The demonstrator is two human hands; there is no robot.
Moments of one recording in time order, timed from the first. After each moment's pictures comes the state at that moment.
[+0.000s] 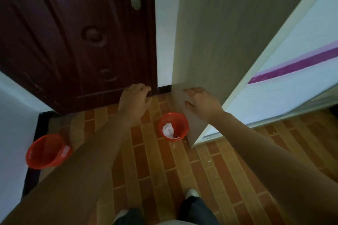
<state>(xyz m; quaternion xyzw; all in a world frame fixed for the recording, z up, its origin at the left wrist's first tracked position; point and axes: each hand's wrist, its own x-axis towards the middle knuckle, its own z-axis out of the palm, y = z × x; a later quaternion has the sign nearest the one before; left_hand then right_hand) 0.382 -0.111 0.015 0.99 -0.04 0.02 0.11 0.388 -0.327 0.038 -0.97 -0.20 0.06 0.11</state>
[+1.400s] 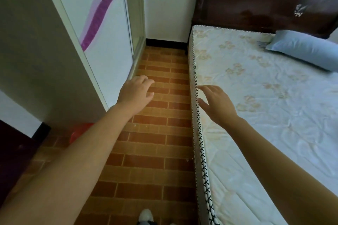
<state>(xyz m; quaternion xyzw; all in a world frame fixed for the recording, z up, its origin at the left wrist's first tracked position) 0.122 -0.217 0.093 0.77 -0.63 -0.01 0.13 -0.107 -0.296 0.099 -0.89 0.44 -0.10 0.07</state>
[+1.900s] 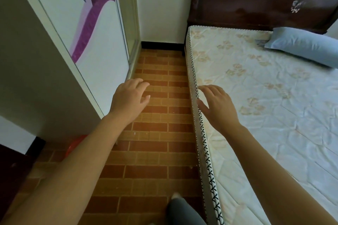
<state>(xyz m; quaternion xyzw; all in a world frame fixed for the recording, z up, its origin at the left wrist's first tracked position) 0.162 -0.258 0.087 0.76 -0.64 0.02 0.14 -0.074 -0.332 0.085 -0.87 0.45 -0.19 0.02</state>
